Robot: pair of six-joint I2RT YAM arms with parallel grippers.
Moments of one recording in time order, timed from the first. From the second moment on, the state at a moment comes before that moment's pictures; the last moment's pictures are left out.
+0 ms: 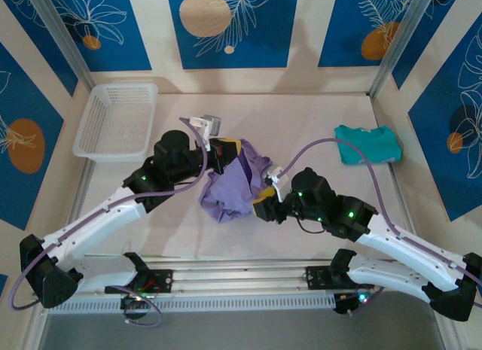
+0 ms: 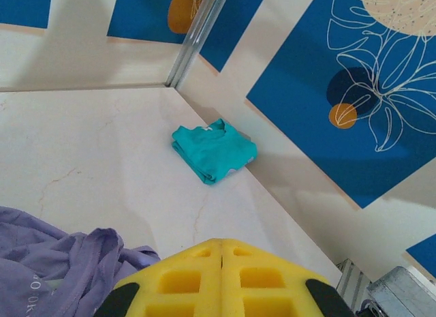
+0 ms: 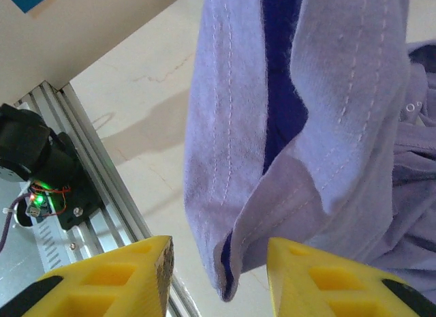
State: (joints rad) left arm -0.79 1.16 1.07 -0.09 0.18 -0.49; right arm 0.96 0.83 0.84 -0.56 -0.09 0.28
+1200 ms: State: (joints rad) left arm -0.68 1.15 1.08 -0.18 -0.11 -0.46; right arm 1.00 0.68 0.71 -0.53 0.01 0.24
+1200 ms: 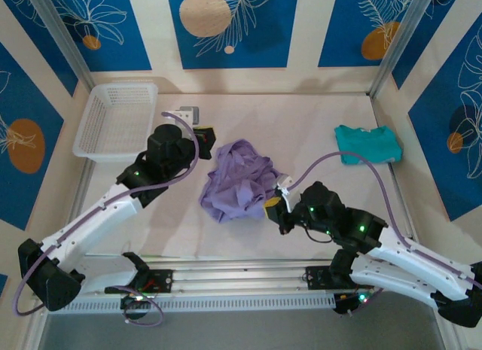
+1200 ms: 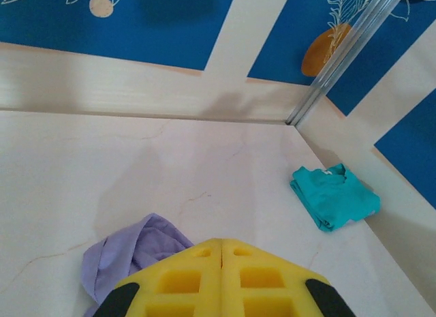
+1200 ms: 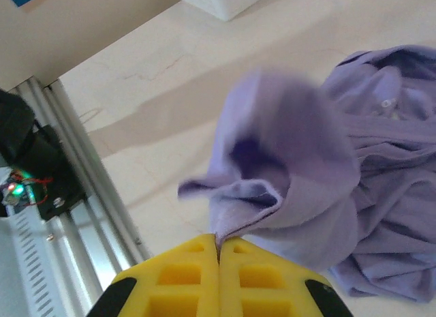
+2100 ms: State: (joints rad) left arm -0.55 1.51 0.95 -0.07 -0.06 -0.47; right arm 0.58 0.90 0.71 -0.52 -0.07 0.42
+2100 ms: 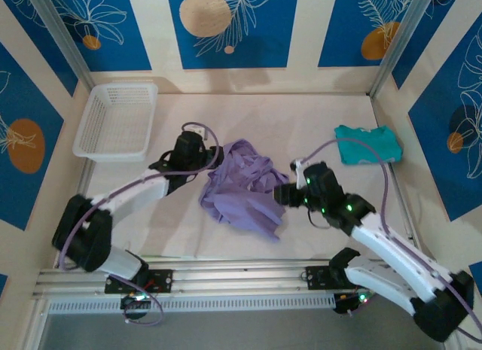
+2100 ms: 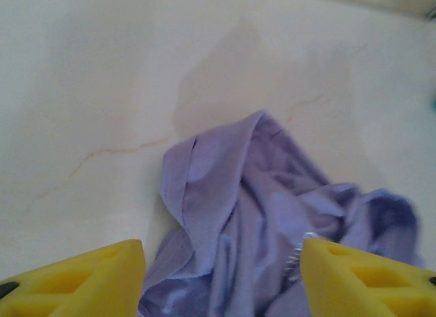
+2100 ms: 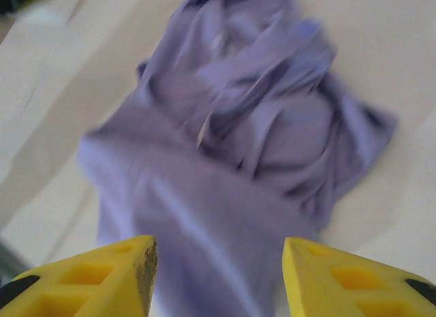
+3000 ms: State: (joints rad) left arm -0.39 1.84 1.28 -0.09 0.24 -0.46; right arm 0.25 1.59 1.22 -0.31 -0.36 0.35
